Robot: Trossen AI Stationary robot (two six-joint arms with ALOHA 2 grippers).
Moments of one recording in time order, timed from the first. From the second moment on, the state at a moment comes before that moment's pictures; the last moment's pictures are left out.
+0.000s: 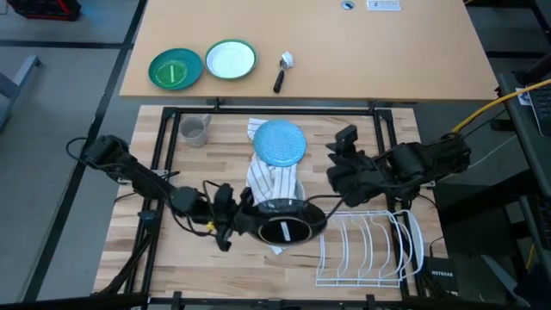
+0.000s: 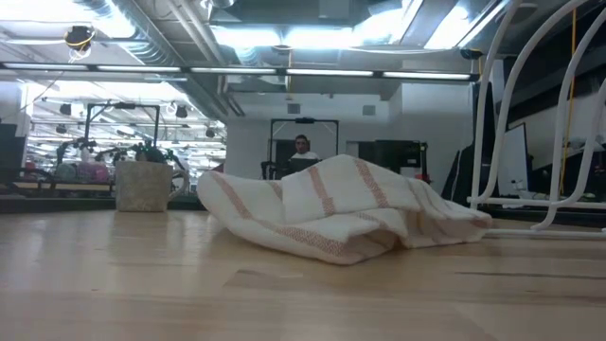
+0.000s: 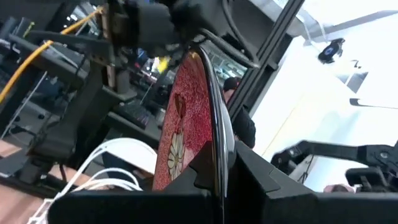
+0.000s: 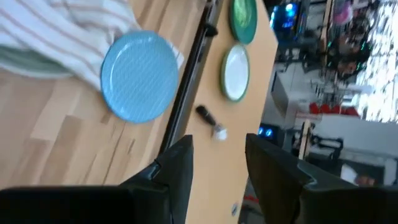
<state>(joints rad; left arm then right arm) -0.47 1.51 0.88 1.03 -0.35 -0.45 0.43 1.55 1.95 -1.57 0.88 -0.33</state>
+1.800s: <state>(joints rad) -0.45 2.10 1.67 0.72 -0.81 -0.78 1.02 1.10 1.05 -1.40 0.87 0.38</state>
